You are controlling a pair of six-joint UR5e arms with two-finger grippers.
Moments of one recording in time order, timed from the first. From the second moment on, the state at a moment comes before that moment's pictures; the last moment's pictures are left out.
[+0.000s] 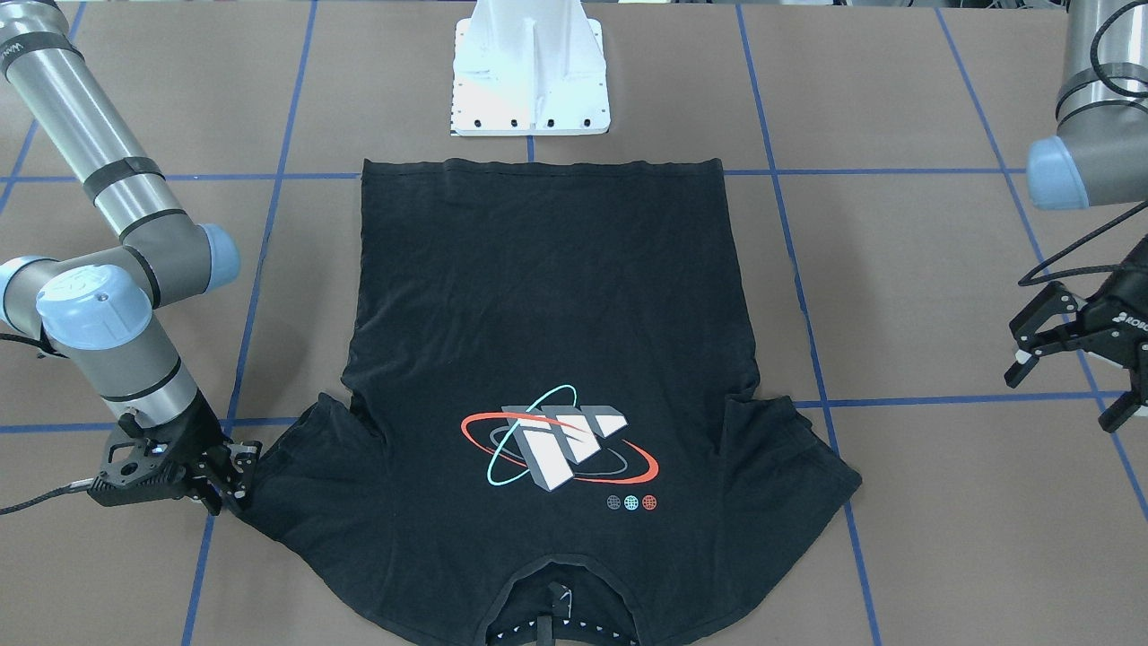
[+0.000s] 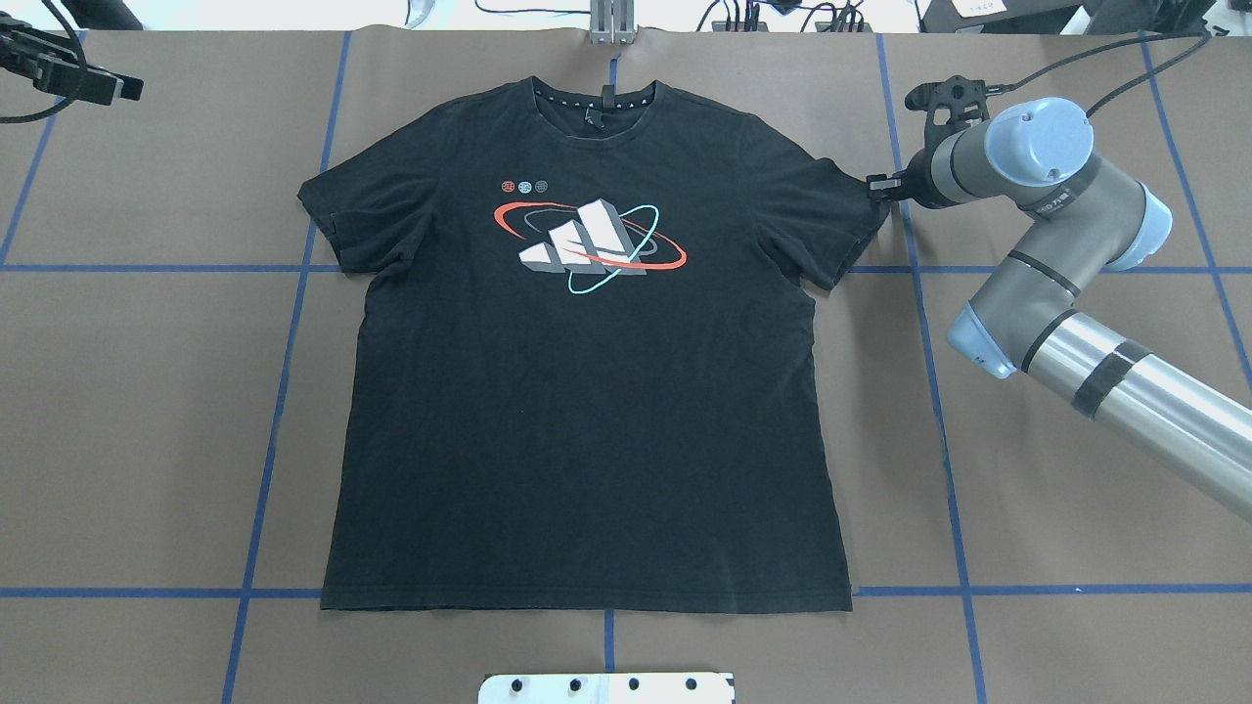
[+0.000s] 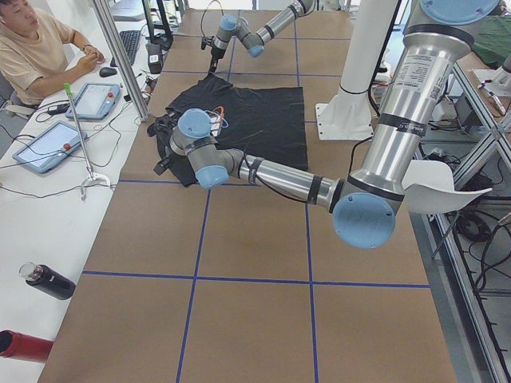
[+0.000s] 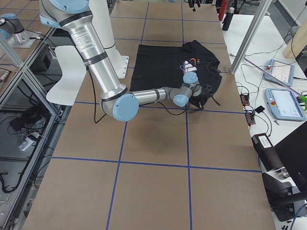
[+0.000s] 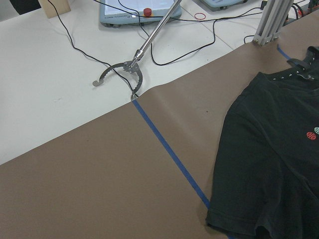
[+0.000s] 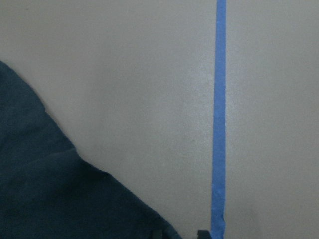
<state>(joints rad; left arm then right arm) -1.25 -1.87 -1.51 -2.42 -2.20 -0.38 0.88 -1.07 1.16 -0.76 1.81 0.90</state>
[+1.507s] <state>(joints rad) -1.25 -1.87 -1.51 -2.42 -2.20 -0.38 0.86 -0.98 1.33 -0.99 1.79 1.08</state>
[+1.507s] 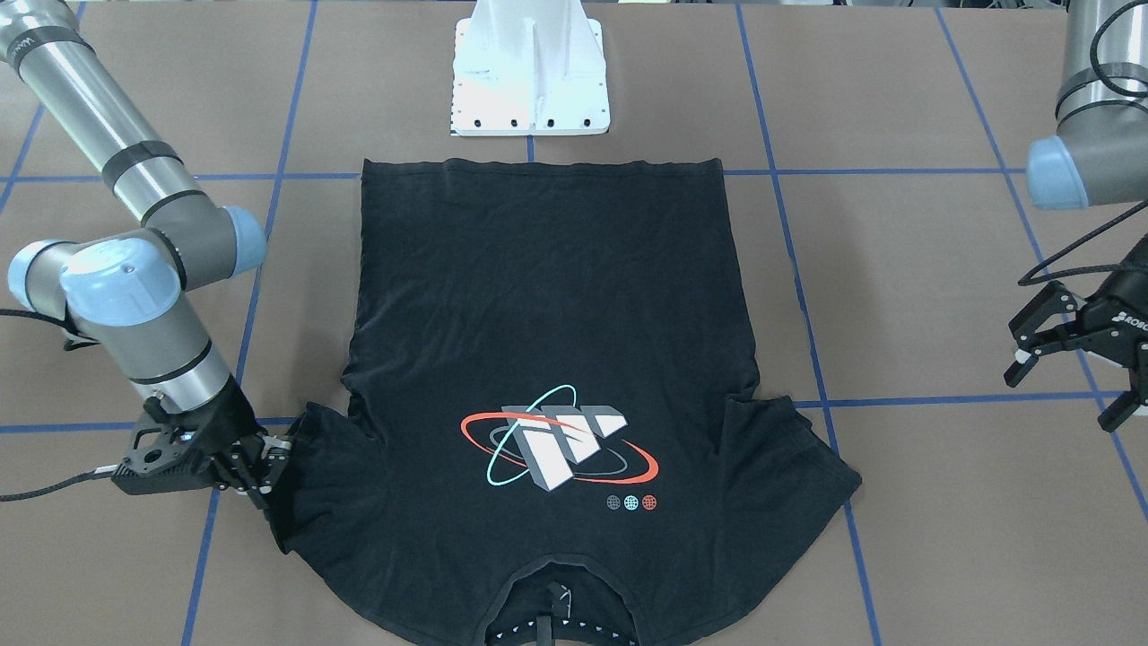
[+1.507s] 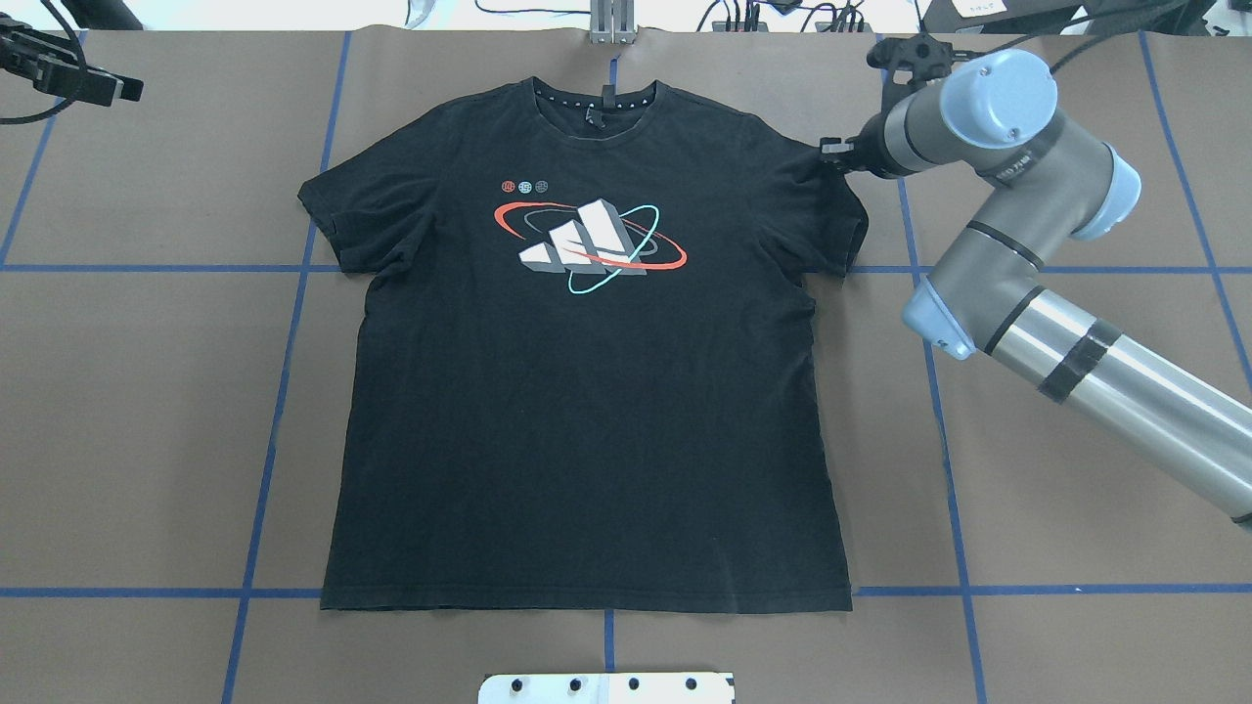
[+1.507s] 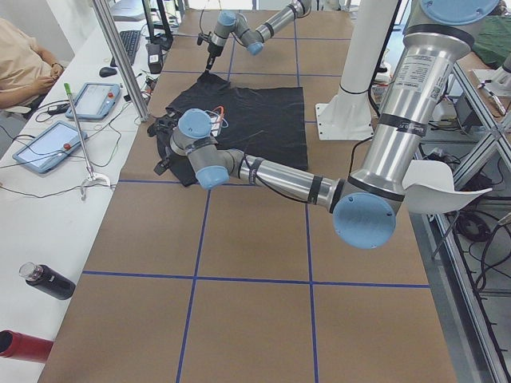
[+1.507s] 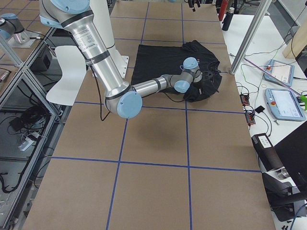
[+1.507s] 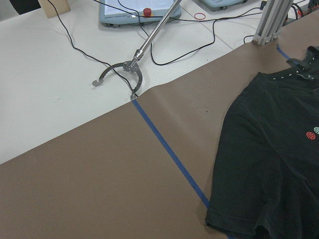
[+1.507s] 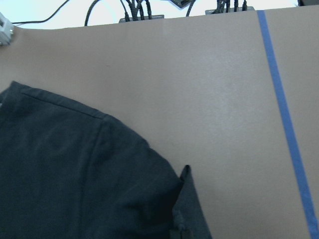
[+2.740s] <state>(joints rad) -1.25 -1.87 -1.51 -2.42 -2.19 -0.38 0.64 -0.69 1.17 -1.25 1.50 1.34</state>
